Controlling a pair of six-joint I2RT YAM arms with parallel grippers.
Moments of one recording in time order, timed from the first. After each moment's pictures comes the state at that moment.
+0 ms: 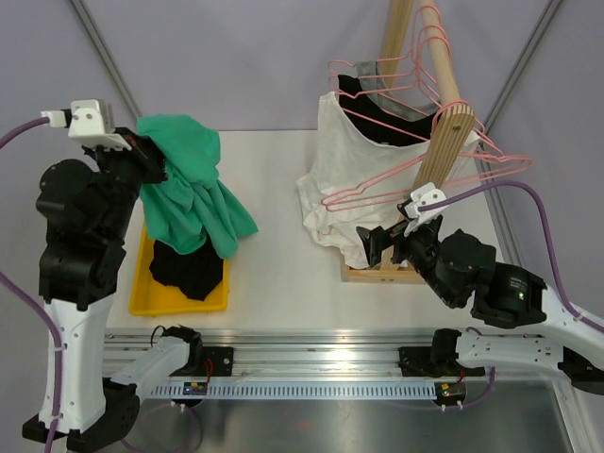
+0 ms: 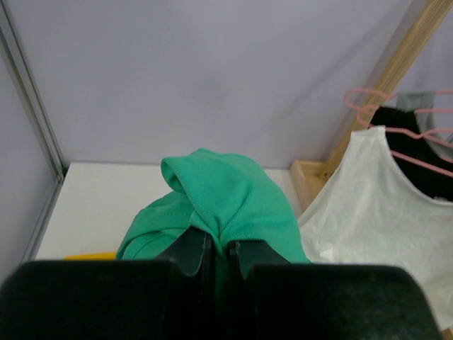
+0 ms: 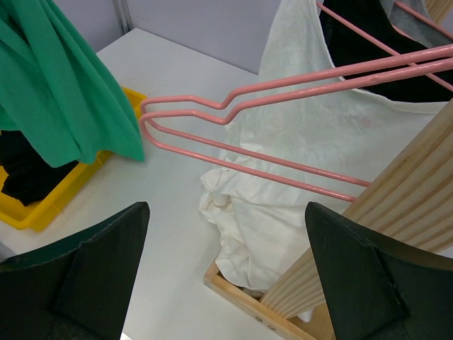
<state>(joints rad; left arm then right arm) -0.21 0.95 1.60 -0.60 -0.08 -0.18 1.26 0.80 1.19 -0.52 0.74 0.04</state>
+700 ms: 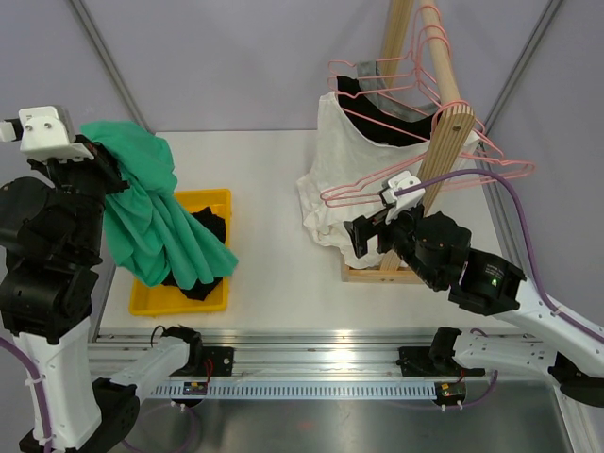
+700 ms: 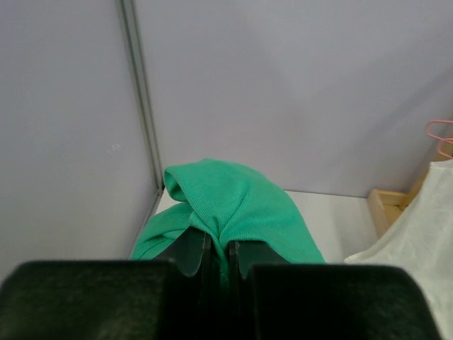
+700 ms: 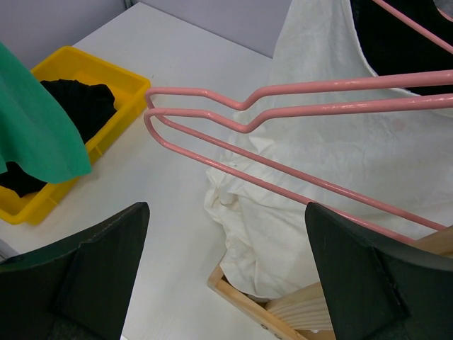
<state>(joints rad) -0.21 0.93 1.84 -0.78 -0.31 0.00 1.08 0.88 1.17 -0.48 0.53 0.05</state>
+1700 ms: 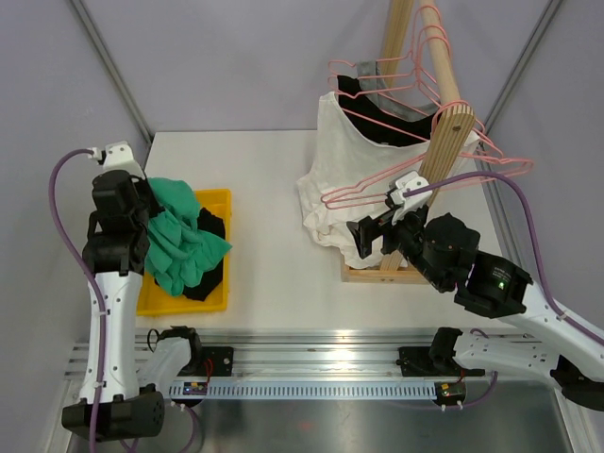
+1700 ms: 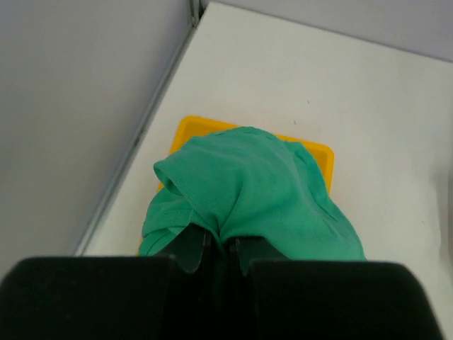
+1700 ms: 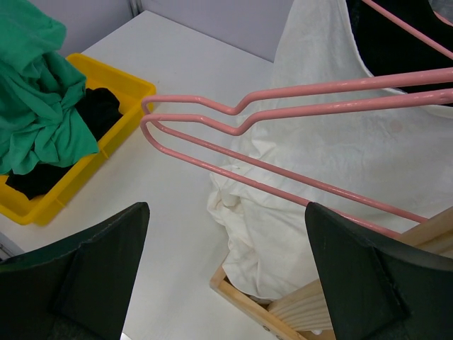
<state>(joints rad) 0.09 0.92 1.20 -0.63 -0.20 -0.09 1.06 0.85 1.16 -0.47 0.50 0.05</state>
